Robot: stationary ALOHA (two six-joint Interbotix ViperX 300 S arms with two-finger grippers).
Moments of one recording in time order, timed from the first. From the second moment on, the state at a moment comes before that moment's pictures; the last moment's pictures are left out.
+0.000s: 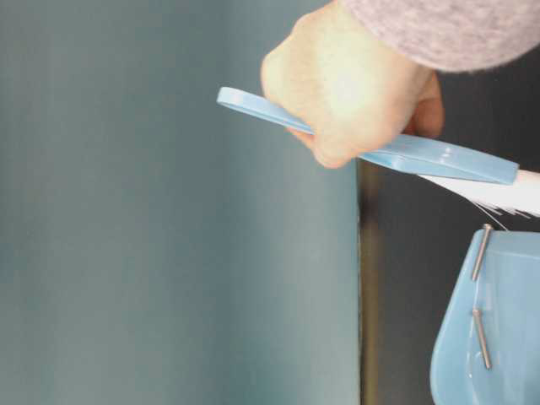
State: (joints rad) left arm 0.02 -0.03 1.28 0.04 -0.74 -0.17; right arm 0.18 -1.51 1.33 -0.01 0.54 0.40
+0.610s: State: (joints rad) left arm -0.01 0.01 1.15 0.04 -0.35 -0.14; right arm 0.18 -1.50 1.33 -0.01 0.54 0.40
